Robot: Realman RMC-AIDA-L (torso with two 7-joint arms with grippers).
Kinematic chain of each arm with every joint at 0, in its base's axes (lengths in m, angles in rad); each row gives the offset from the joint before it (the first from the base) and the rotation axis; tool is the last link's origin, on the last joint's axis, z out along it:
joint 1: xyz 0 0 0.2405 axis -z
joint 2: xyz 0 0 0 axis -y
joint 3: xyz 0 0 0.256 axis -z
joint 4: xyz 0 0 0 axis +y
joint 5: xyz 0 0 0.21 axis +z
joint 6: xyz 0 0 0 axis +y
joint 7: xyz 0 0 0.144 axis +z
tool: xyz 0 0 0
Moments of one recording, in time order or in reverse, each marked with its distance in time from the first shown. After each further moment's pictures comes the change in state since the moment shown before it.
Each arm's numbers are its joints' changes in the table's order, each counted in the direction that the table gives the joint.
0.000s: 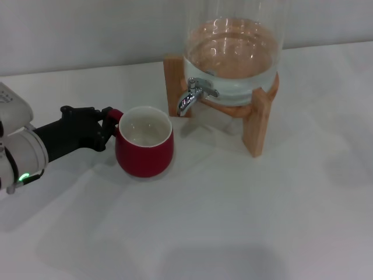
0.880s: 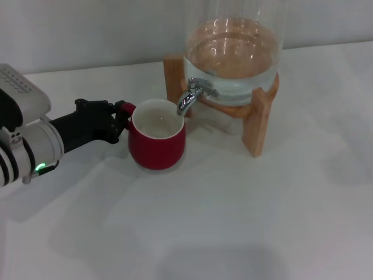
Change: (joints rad) left arm 0.107 0.000 -0.001 -0.144 -0.093 0.019 0.085; right arm -0.008 0.000 0.000 -0.001 0.000 -0.003 0.000
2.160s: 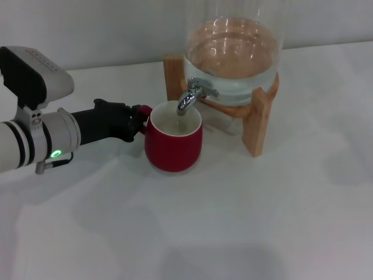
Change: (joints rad) left arm 0.075 -0.007 -0.064 0.046 0.201 0.034 -0.324; right arm -0.003 0.003 -0.003 -0.010 0.000 -0.005 -0.012
